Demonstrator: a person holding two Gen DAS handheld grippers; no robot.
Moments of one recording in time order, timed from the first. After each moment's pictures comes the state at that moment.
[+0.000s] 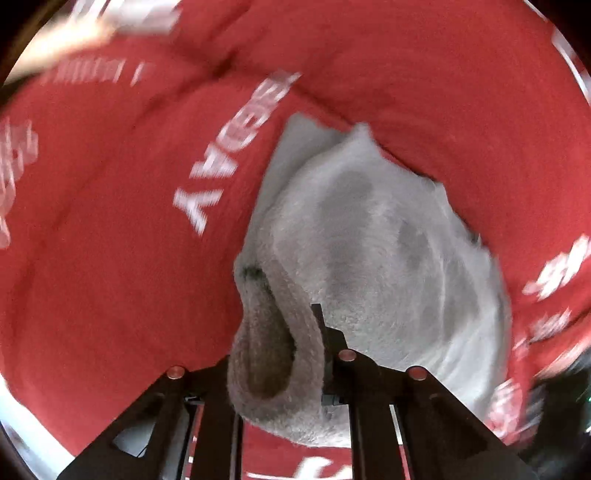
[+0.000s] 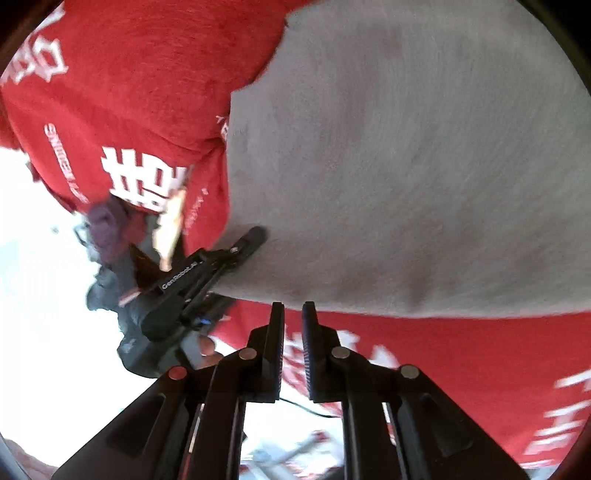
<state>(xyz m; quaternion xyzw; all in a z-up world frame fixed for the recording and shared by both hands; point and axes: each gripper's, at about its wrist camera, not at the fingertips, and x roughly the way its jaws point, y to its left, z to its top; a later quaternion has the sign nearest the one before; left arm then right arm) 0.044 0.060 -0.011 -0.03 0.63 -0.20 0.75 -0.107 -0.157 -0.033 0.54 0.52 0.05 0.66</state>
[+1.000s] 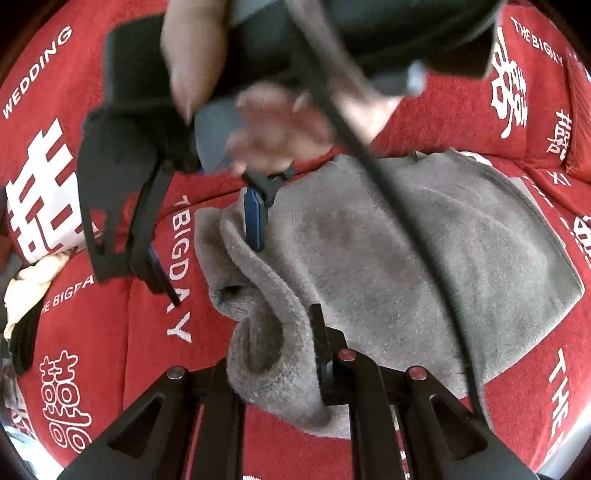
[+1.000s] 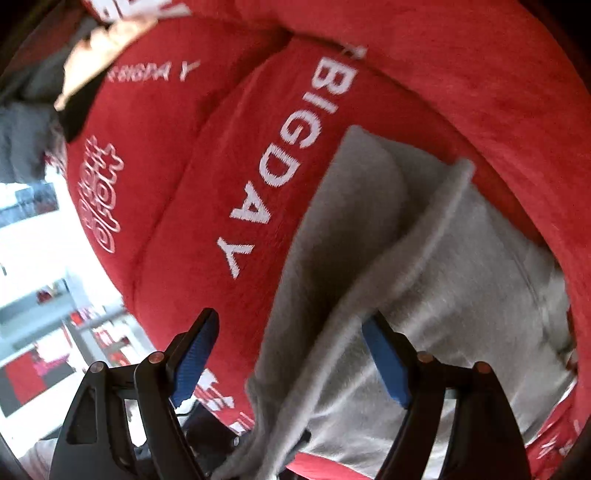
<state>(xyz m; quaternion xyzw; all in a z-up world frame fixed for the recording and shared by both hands) -0.018 0.001 0.022 0.26 0.43 -0.32 0.80 0.178 -0.041 -0.045 0.09 0.78 0.15 0.60</state>
